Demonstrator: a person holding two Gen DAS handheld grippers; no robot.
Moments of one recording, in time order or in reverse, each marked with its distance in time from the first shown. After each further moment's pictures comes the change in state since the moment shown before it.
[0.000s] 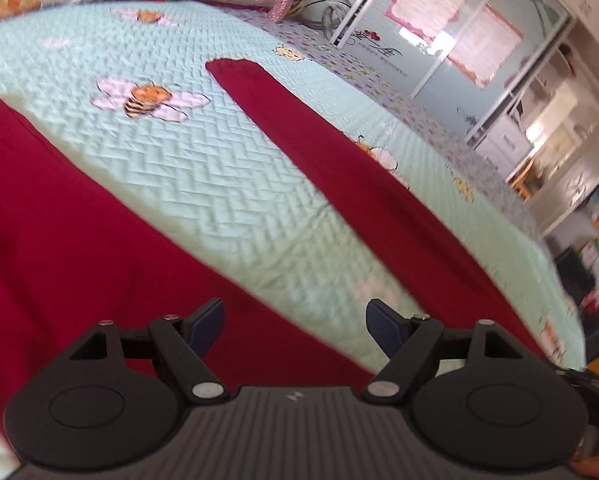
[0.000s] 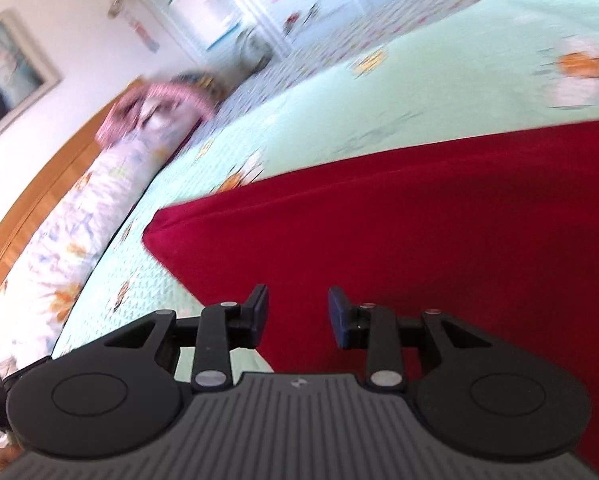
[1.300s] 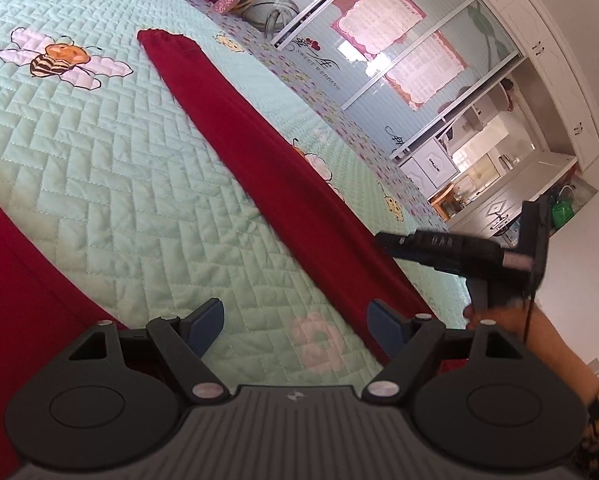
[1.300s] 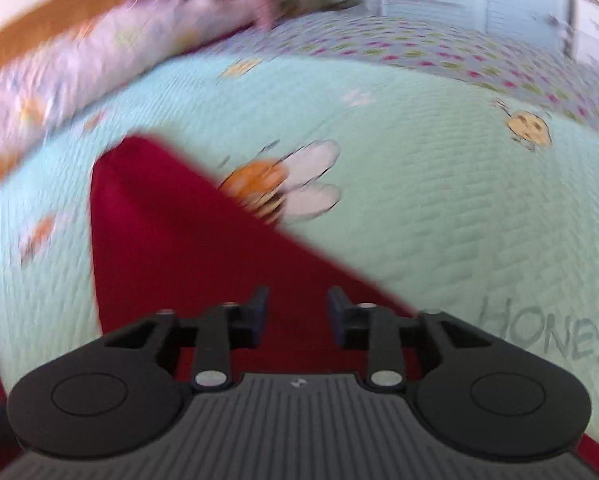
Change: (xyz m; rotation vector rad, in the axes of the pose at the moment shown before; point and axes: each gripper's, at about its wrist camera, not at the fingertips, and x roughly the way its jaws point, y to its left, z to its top) left arm 0.054 0.015 0.004 -0.045 -0.017 -0.307; right arm 0.176 0.112 0.071 -0.572 0.183 -0.183
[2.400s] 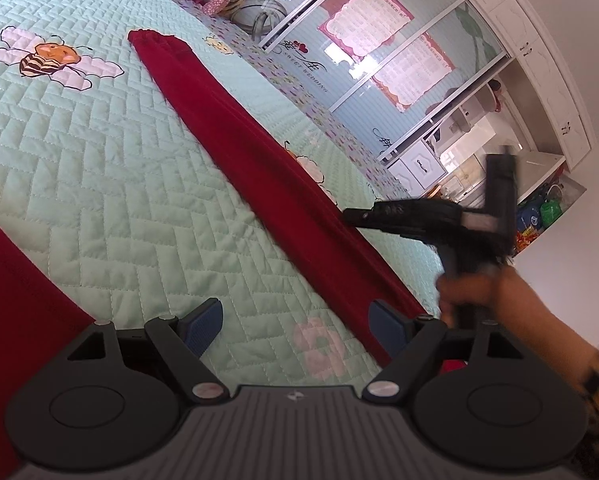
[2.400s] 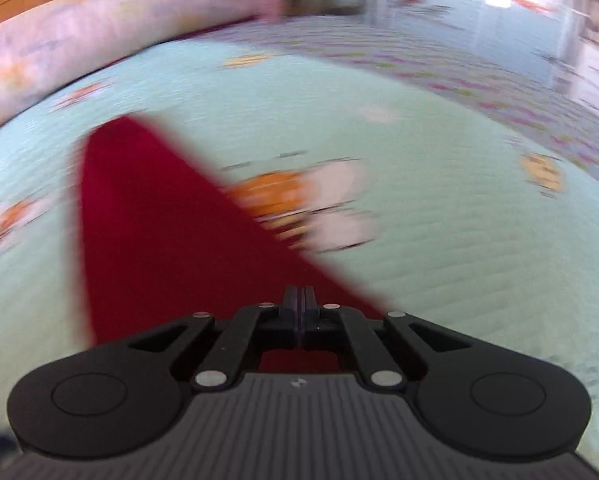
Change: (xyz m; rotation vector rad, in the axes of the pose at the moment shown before) left arm 0.004 0.009 0.003 0.016 -0.007 -0.042; right arm 0.031 0.050 0.021 -0.098 0.015 -0.022
